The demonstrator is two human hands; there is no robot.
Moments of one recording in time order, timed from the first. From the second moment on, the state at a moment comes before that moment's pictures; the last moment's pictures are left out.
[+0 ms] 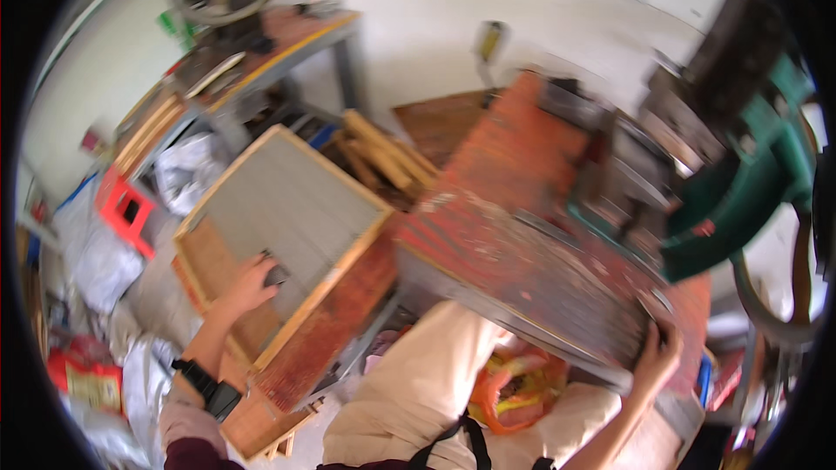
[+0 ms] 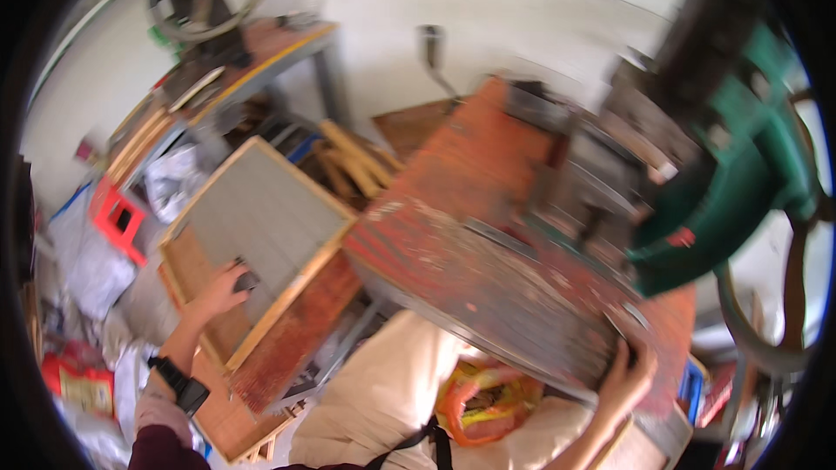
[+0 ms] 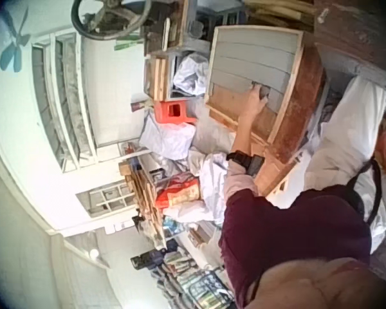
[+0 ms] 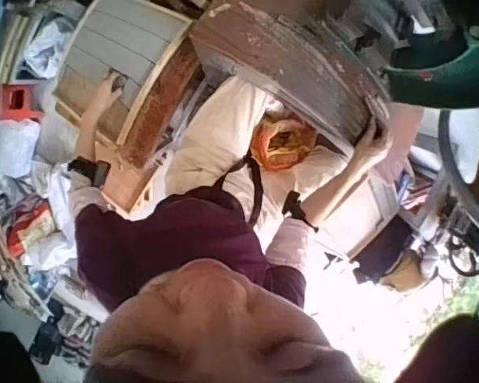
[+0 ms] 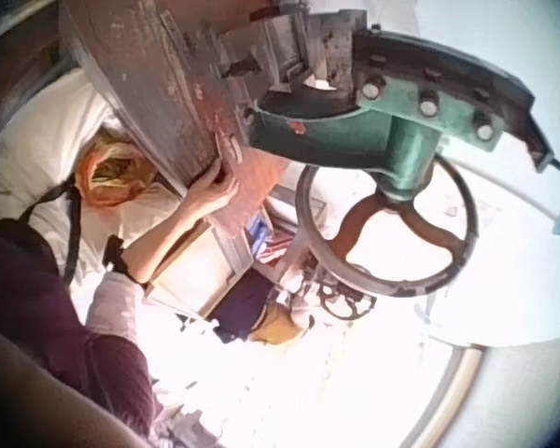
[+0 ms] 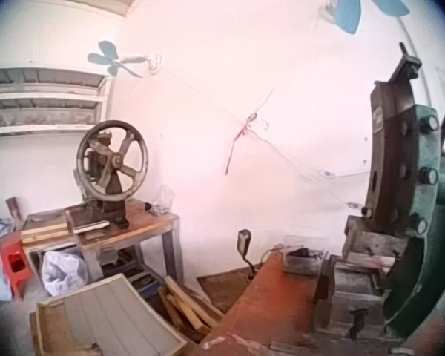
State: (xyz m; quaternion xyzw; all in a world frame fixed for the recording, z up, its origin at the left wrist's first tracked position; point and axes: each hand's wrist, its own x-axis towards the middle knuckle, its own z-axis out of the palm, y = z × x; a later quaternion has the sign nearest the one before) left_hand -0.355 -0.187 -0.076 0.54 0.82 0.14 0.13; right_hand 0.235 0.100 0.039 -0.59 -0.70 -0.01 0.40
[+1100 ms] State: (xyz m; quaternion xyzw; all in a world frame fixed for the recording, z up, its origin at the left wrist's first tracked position) left_hand -0.024 0.103 0.085 0.92 0.32 0.15 0.16; right_hand 0.212 0.042 0.080 -0.45 -0.80 0.10 0.39
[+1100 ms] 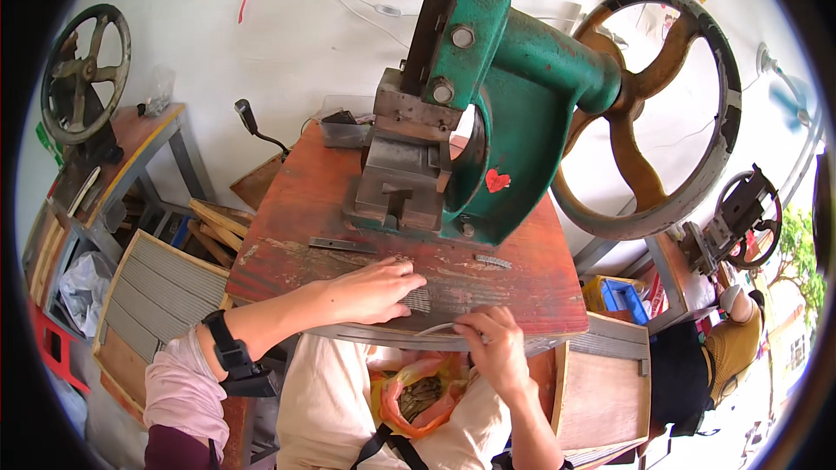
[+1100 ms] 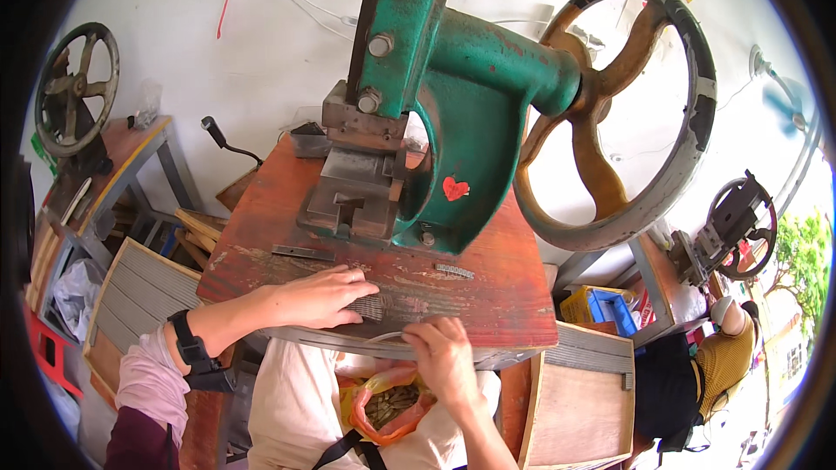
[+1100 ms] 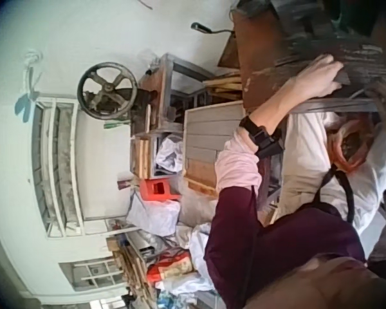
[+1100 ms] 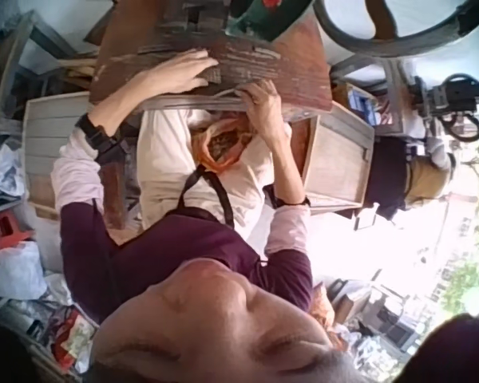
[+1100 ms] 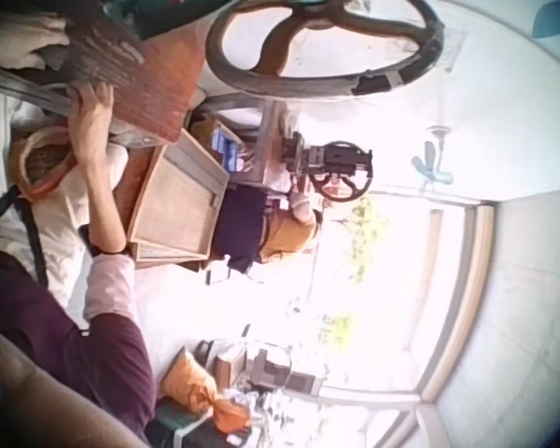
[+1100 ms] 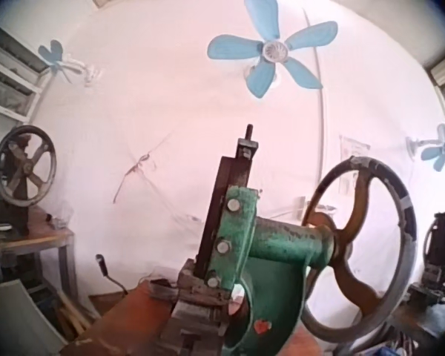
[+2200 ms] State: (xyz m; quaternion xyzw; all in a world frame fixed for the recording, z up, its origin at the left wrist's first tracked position) left_hand -0.012 0.083 0.073 0.82 0.48 0.27 0.16; right_hand 0.155 0.097 0.061 -0.19 -0.24 0.79 0.54
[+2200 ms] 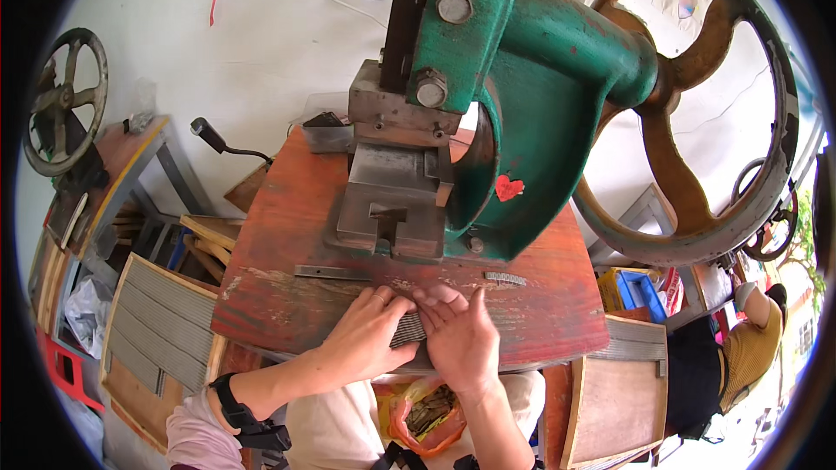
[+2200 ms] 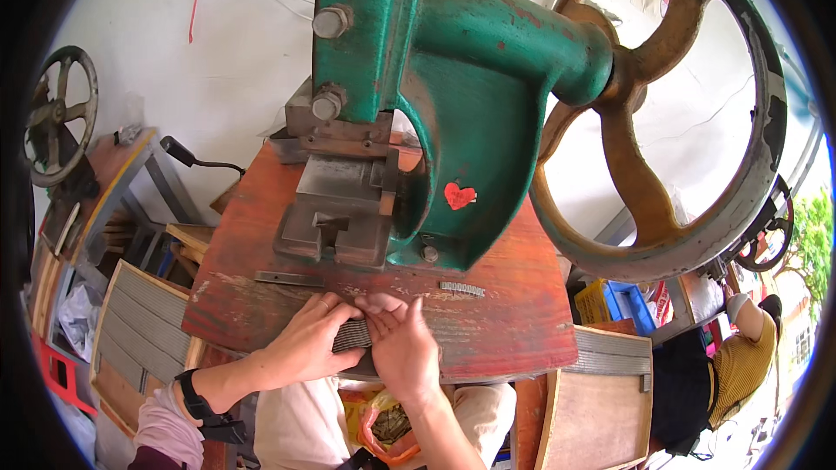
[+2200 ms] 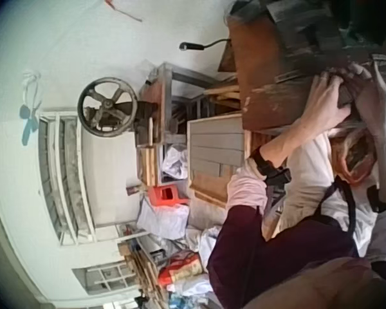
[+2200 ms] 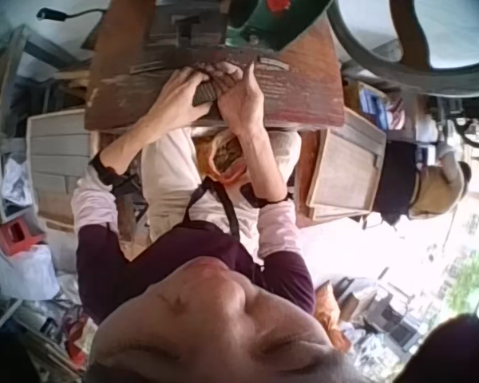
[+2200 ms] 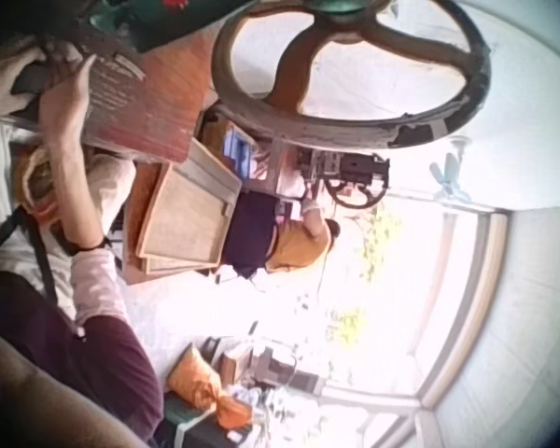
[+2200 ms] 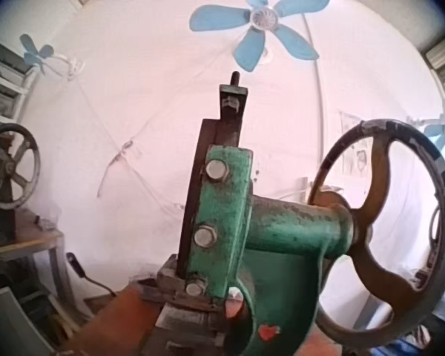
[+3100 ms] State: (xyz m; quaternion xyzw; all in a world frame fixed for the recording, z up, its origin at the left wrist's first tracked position) left_hand -0.024 0.061 0.080 0.81 0.48 0.30 0.14; right_hand 0.173 0.096 0.073 -0.35 -0.84 0.28 0.31
